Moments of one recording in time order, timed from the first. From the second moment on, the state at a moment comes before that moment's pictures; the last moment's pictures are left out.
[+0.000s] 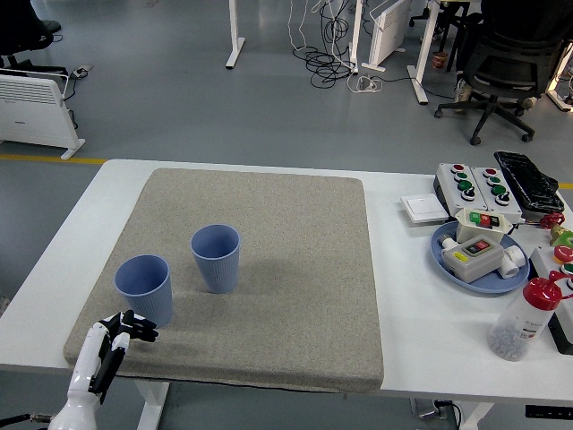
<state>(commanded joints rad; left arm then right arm) 0.01 0.32 -0.94 -1.28 0.99 0.48 -0.65 0.20 -0.19 0.17 0.26 -0.20 -0.22 -0.23</state>
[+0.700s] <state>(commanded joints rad) -0.09 0.27 -0.92 -1.15 0.97 0.44 -0.65 0.19 -0.19 0.18 0.26 -0.22 -0.22 -0.24</state>
